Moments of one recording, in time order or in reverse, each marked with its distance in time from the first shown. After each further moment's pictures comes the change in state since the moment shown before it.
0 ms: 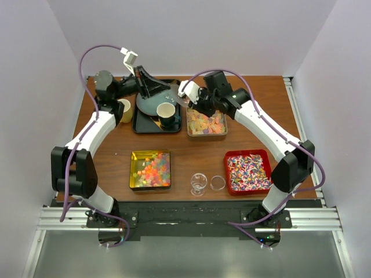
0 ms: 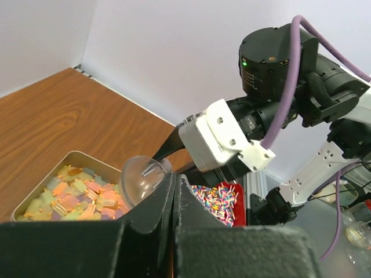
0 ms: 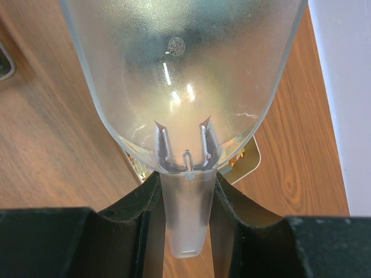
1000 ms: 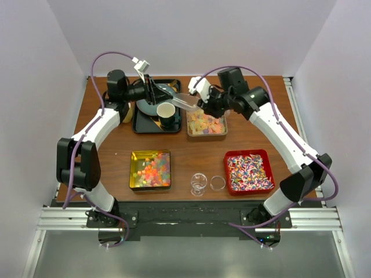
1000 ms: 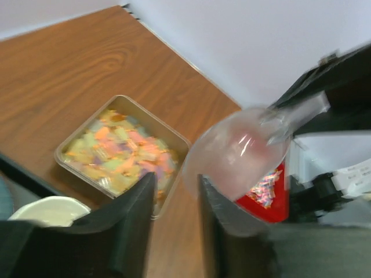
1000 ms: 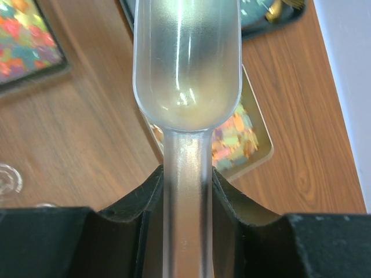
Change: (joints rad) left arm -0.023 0.090 0.026 -0.388 -0.087 0.354; right arm -0.042 -0.124 0.031 -0.140 -0.132 0.027
